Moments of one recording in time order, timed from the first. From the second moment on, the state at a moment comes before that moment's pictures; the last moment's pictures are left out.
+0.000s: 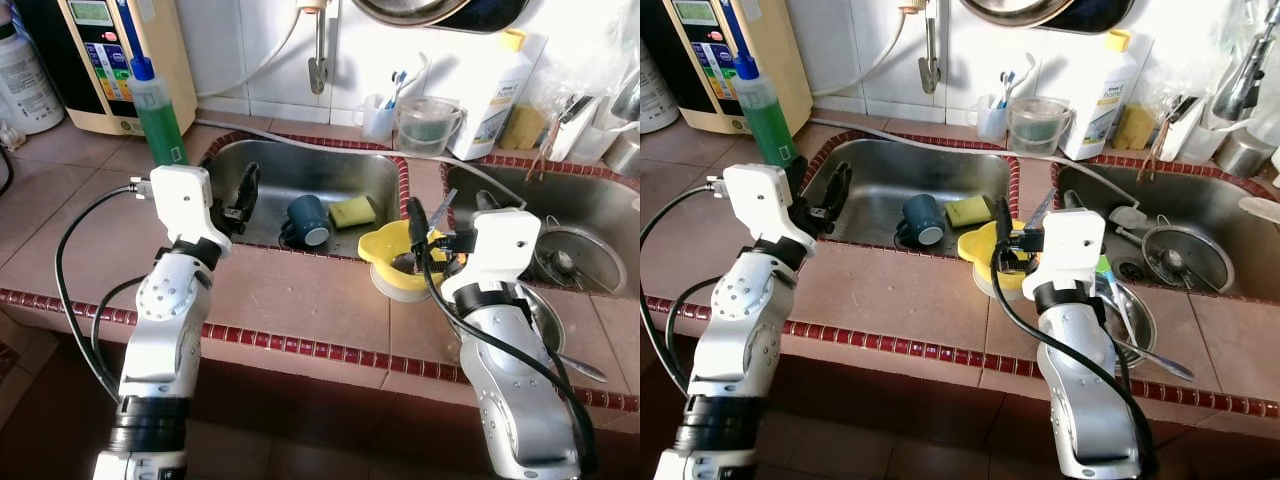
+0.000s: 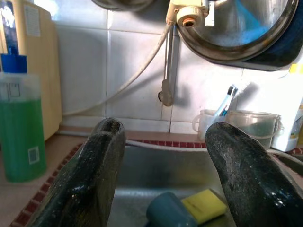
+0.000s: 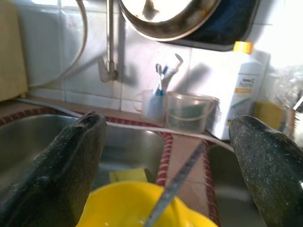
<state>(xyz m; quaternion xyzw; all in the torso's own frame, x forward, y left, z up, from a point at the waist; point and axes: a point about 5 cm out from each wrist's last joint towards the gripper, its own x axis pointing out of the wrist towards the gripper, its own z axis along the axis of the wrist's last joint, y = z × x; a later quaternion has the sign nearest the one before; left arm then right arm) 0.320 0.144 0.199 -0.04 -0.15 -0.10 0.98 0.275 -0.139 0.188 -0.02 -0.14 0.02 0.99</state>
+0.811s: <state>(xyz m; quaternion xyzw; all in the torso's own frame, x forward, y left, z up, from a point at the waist) 0.301 0.120 0.175 -0.03 -0.11 -0.13 0.99 0.275 -0.156 0.160 -0.03 -0.11 -0.06 0.99</state>
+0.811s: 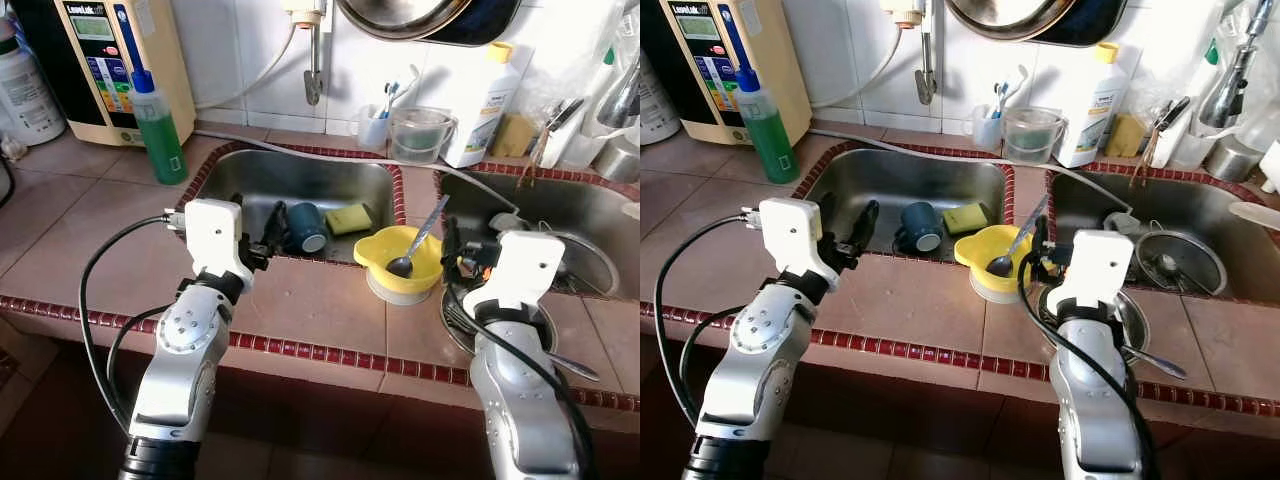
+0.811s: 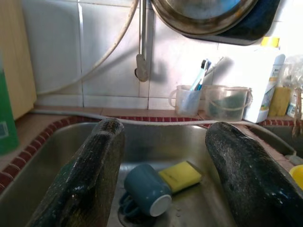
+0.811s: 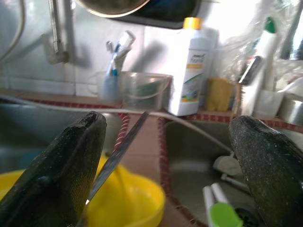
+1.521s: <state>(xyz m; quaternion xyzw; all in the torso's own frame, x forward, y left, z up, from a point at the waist) 0.290 0.102 0.166 0.00 -0.10 -0.20 0.97 0.292 -0.180 0.167 0.02 -0.11 -0.10 0.99</state>
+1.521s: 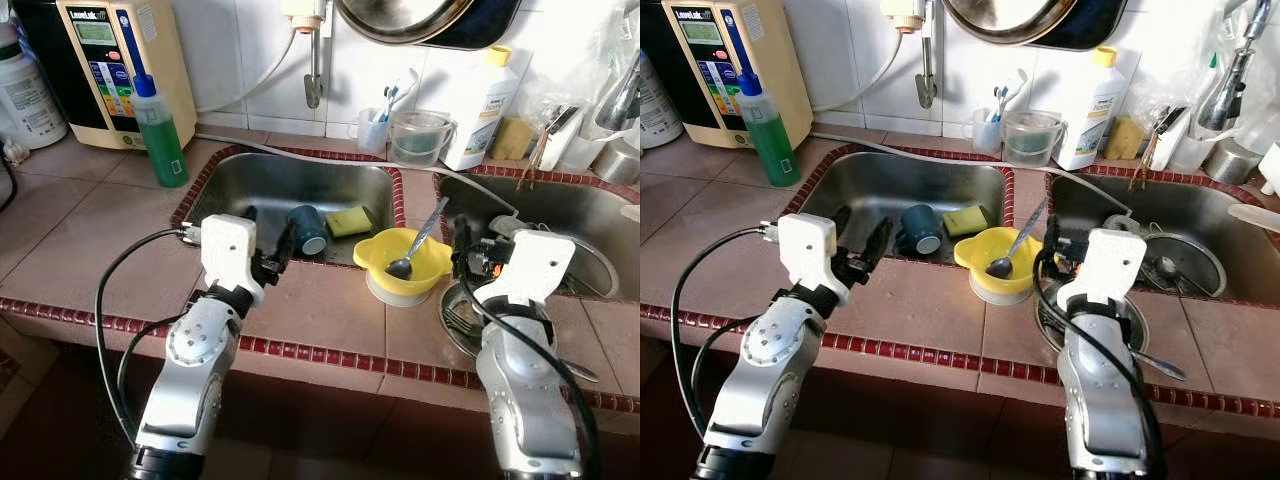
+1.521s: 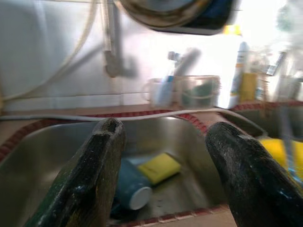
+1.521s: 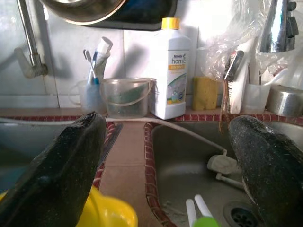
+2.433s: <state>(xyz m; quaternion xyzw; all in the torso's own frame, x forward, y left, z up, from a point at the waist) 0.277 0.090 0.169 0.02 -0.10 -0.26 0.96 0.351 -0.197 0.199 0.17 -0.08 -0.12 0.97</state>
